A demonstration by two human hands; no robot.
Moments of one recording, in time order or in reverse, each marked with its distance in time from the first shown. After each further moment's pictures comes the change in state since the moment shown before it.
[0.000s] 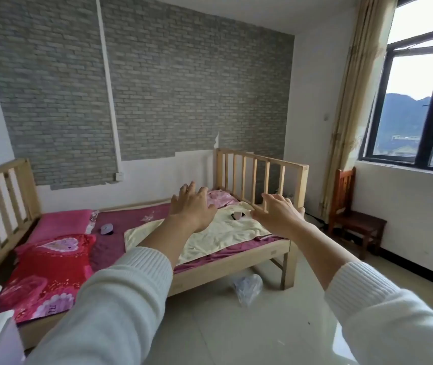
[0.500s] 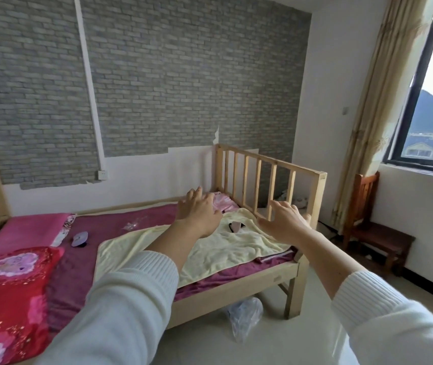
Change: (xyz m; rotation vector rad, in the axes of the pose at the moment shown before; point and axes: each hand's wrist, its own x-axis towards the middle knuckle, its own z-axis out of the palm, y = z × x) left_hand 0.298 0.028 0.144 0.033 -0.034 -0.013; right_hand 0.294 0.117 0.085 -0.045 -0.072 0.010
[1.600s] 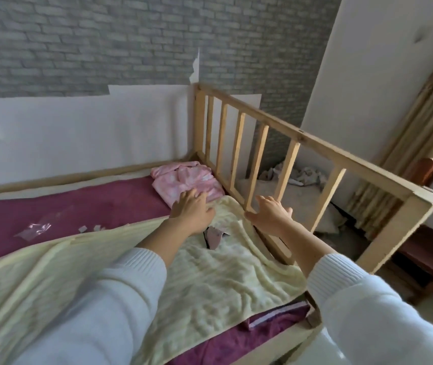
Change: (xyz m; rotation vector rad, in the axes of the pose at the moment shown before) left_hand 0.654 -0.022 0.388 -0.184 -0.299 -0.062; right_hand 0.678 0.190 0.287 -0.017 -0.293 0.099
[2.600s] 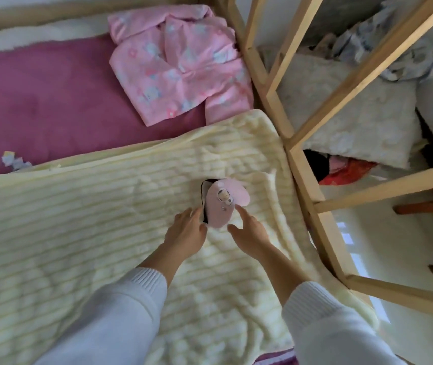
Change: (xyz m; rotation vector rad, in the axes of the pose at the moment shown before) left_hand 0.274 -0.153 0.357 -0.283 -0.516 -0.387; right_hand 0.308 0.087 0.347 0.233 -0.670 0.277
